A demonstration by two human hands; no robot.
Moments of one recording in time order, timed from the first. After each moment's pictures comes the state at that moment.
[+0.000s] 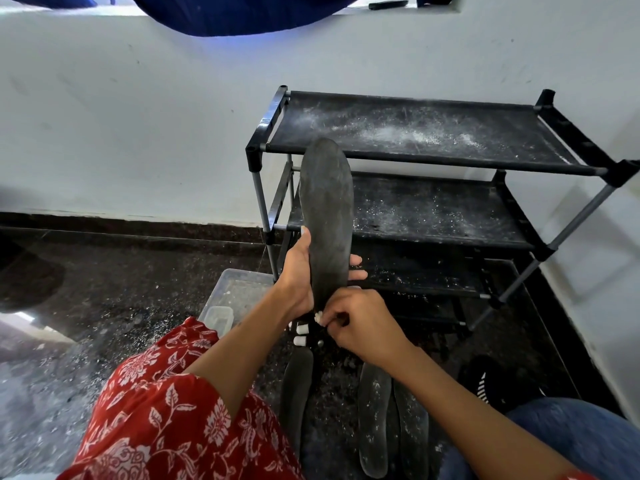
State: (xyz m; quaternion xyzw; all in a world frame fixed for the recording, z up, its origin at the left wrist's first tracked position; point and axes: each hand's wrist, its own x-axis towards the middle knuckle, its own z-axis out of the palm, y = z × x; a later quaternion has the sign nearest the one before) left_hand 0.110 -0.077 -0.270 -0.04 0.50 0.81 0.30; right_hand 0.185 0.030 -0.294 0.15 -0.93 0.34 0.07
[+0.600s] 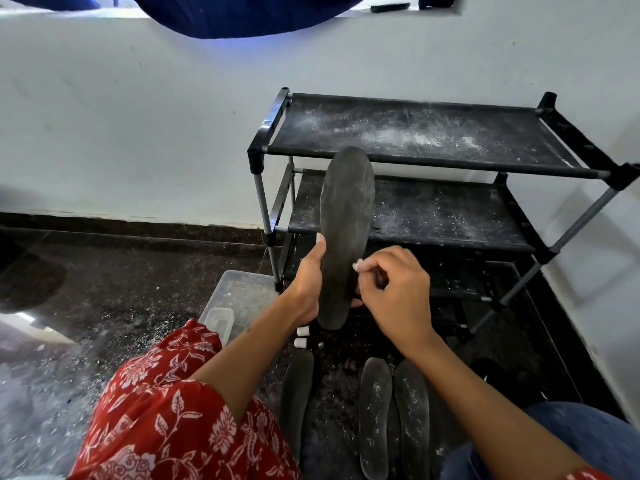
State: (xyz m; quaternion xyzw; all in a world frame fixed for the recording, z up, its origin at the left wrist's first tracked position) left_hand 0.109 -0.068 -0.285 -0.03 0.54 0.78 0.32; right_hand 0.172 0.049 -0.277 0.00 -0.86 0.38 0.33
